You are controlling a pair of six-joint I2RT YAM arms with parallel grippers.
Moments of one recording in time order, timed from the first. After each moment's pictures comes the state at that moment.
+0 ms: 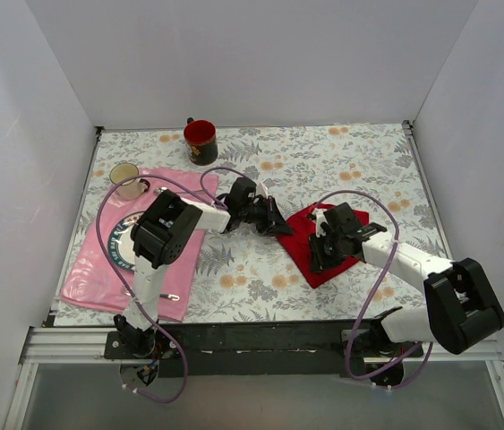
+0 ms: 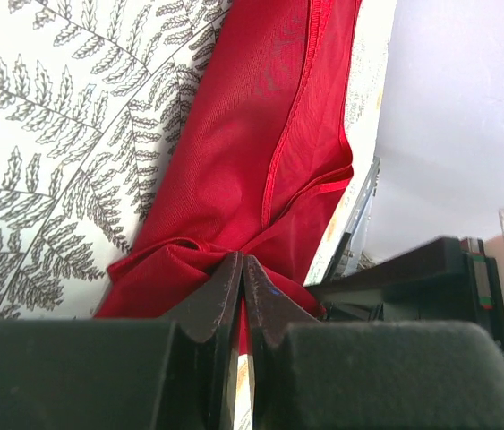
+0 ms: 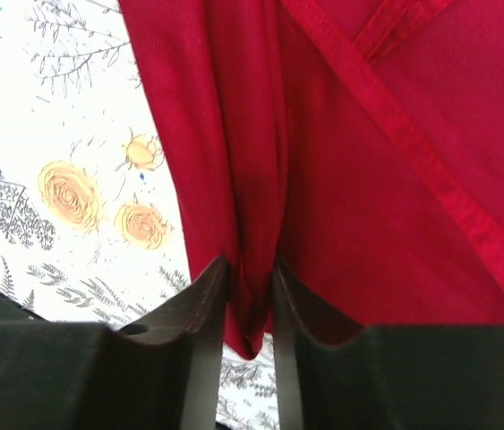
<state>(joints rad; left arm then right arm) -0.63 2.15 1.17 0.37 0.70 -0.95 0.49 1.33 0.65 -0.45 -0.28 0.14</state>
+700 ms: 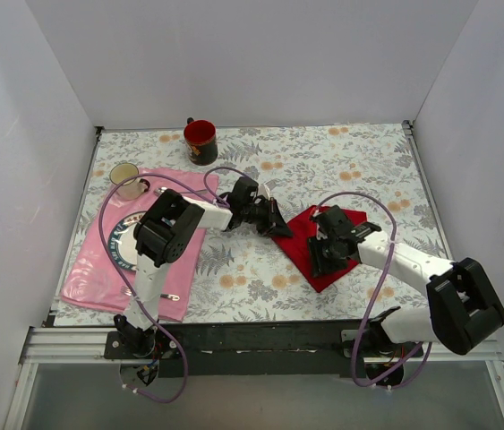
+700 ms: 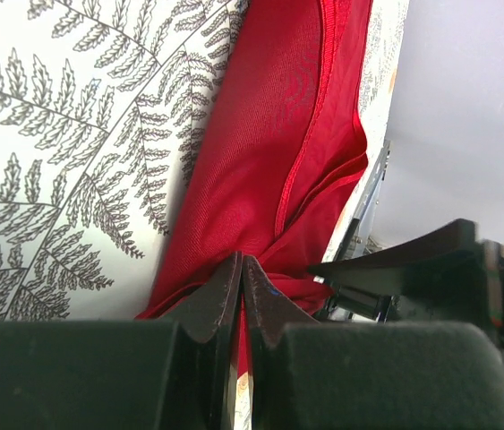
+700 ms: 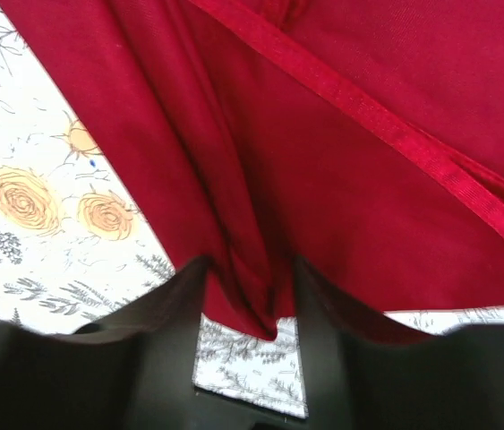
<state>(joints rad) -0.63 2.18 1.22 0.30 0.74 -0.91 0.57 1.31 0.67 -0.56 -0.10 0.32</state>
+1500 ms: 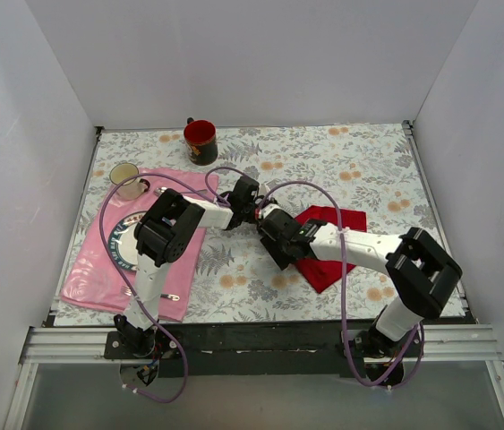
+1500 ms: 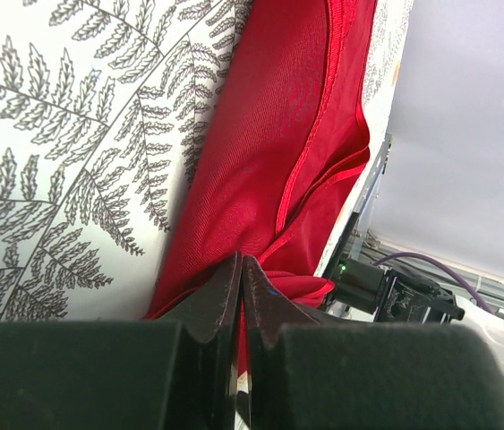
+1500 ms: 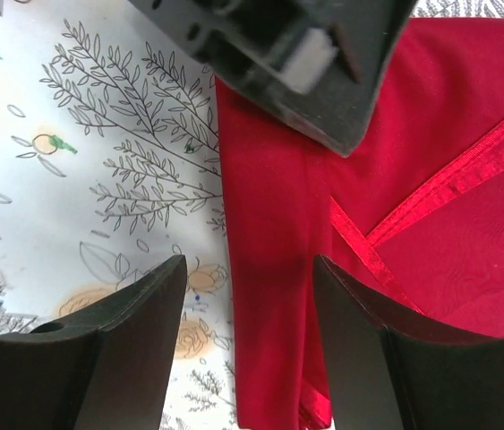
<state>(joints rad) -0.63 2.19 1.24 0.26 0.76 -0.90 0.92 1.59 0.96 -0.50 0.29 0.17</state>
